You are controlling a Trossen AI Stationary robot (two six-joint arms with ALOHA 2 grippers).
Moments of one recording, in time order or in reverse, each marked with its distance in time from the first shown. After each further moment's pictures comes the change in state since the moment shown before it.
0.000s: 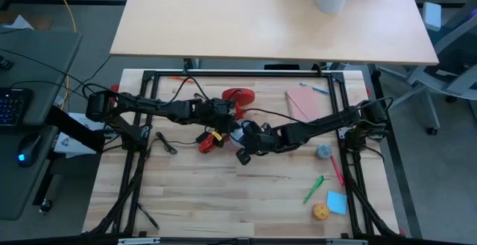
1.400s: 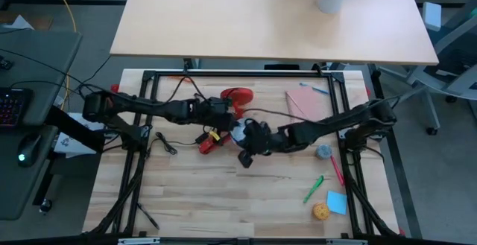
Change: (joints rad) left arm 0.005 -0.038 -0.002 0.025 -0.057 0.002; right arm 0.040 -0.080 -0.003 0.127 -0.012 -0.110
